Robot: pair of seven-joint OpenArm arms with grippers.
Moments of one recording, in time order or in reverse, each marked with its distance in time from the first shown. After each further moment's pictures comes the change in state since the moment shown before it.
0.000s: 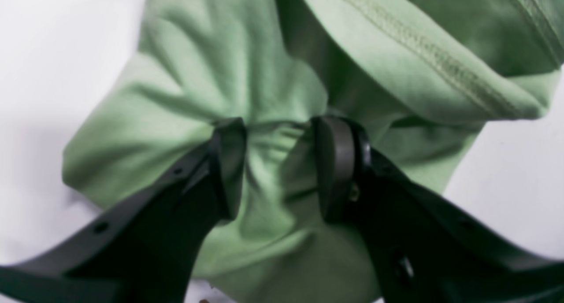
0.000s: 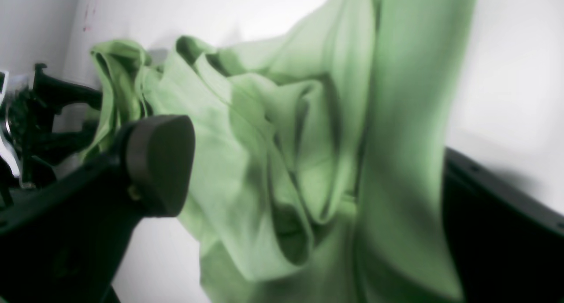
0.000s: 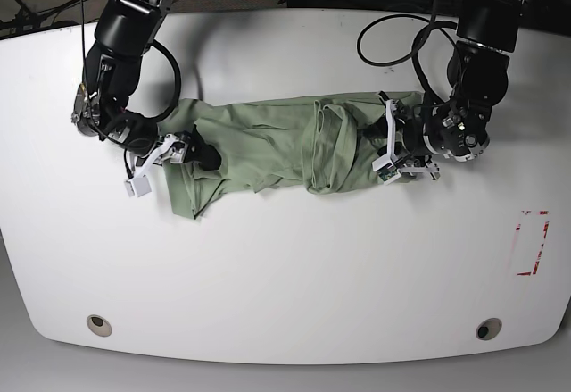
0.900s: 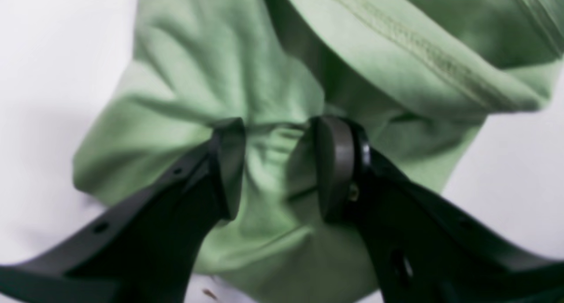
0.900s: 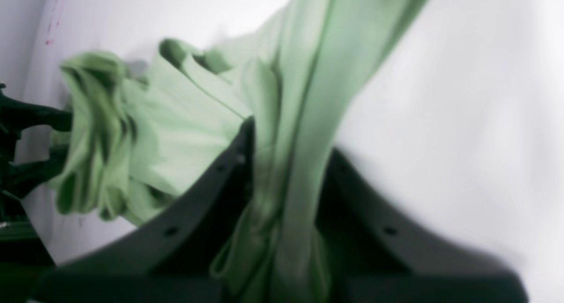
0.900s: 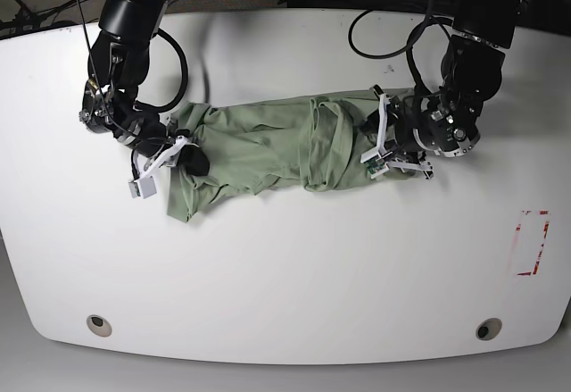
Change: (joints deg) left arm 0.7 0.1 3.0 6.4 2.7 0.5 3.4; right arm -4.0 0.0 -6.1 10.1 -4.2 -7.7 9.1
